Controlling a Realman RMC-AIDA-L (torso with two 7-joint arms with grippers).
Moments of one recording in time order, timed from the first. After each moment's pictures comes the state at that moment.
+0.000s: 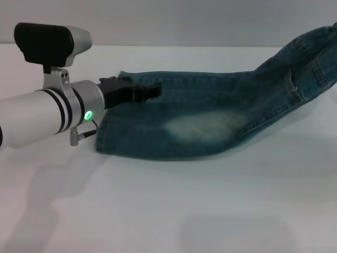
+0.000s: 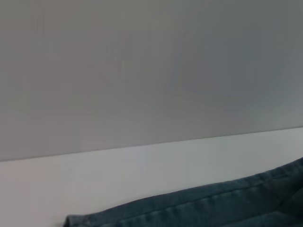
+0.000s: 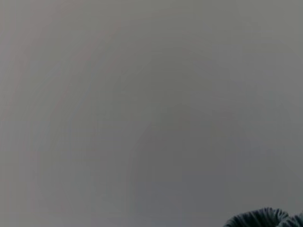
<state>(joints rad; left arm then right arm) -0.36 -2.06 -1.37 -1.19 2.23 -0.43 0.42 0.35 2.07 2.61 0.59 -1.36 1.38 -0.95</state>
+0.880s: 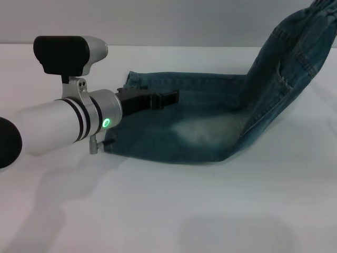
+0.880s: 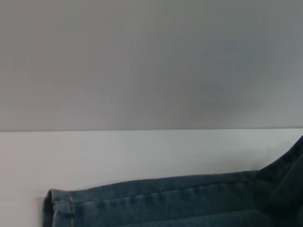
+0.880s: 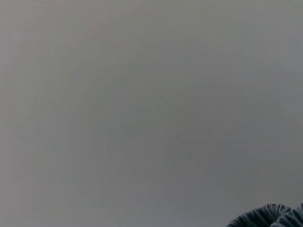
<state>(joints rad) -0.39 -2.06 -1.28 -1.11 2.08 -0.36 0.42 0.45 2.07 2.58 0.60 -1.36 1.38 -0.92</state>
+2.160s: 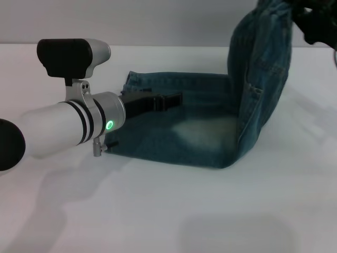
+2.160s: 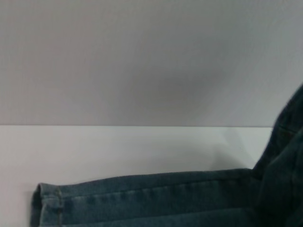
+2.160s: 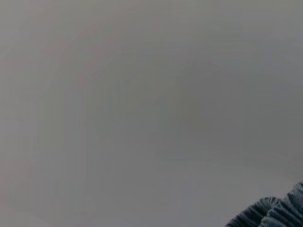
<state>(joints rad) -0.40 -2.07 -1.26 -1.10 2.06 -0.35 0.42 0.55 2.07 2.40 0.60 -1.36 1.33 -0.87</state>
